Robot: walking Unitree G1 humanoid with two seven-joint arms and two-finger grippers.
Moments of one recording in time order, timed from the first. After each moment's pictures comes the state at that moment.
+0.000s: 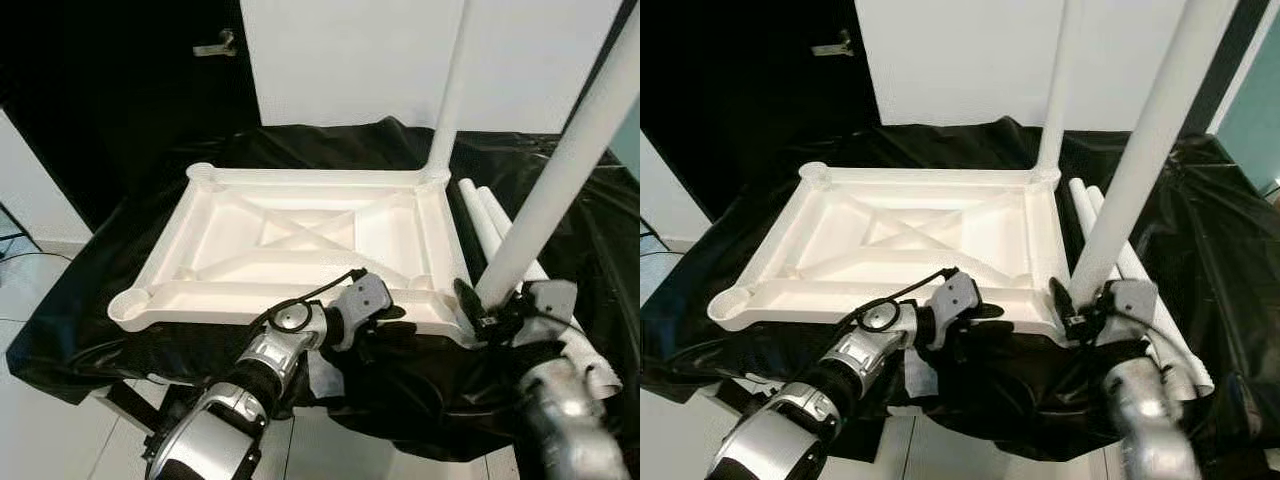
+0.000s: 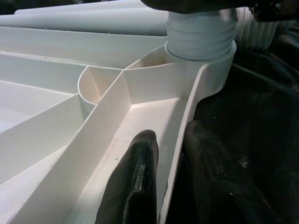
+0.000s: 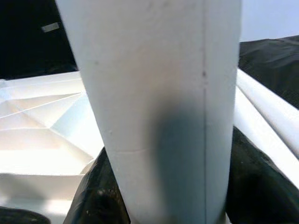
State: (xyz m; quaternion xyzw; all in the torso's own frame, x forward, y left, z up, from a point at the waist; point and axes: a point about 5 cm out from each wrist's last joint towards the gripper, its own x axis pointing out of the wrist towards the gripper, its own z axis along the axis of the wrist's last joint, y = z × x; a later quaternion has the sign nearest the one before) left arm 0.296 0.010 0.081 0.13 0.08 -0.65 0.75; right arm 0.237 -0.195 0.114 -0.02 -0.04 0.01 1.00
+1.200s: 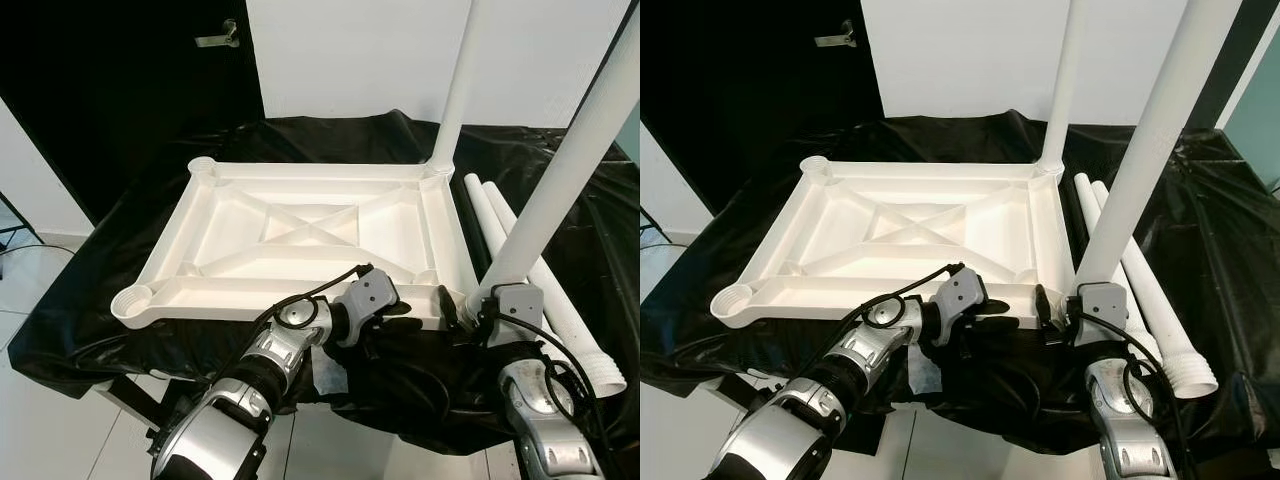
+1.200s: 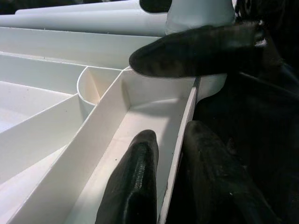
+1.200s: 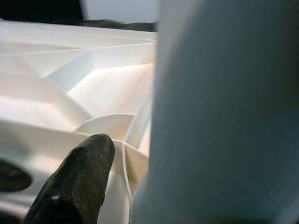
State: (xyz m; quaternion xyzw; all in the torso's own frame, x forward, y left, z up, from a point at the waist) left arm 0.294 0.003 0.080 0.12 0.08 -0.65 0.75; right arm 0.247 -0.200 0.107 -0.12 -0.02 0.07 0.99
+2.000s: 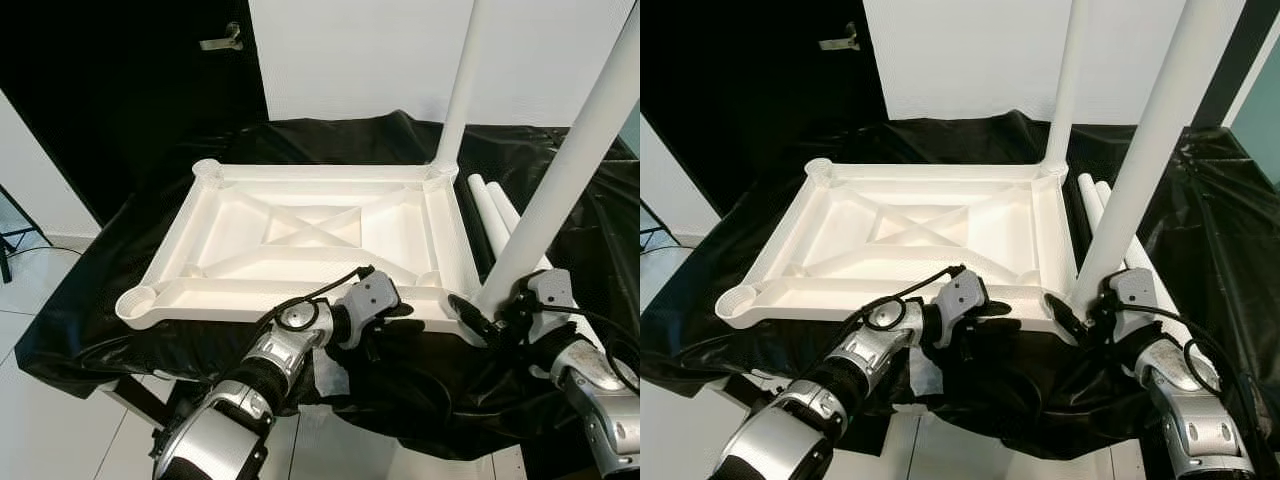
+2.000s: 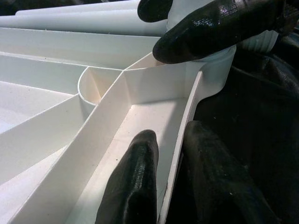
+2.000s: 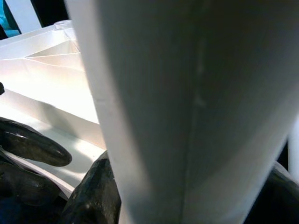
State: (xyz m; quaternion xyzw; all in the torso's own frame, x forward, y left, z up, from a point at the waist) left arm 0.295 0.002 0.083 0.13 0.07 -0.65 0.74; right arm 0.248 -0.220 0.115 -0.10 0.05 0.24 0.97
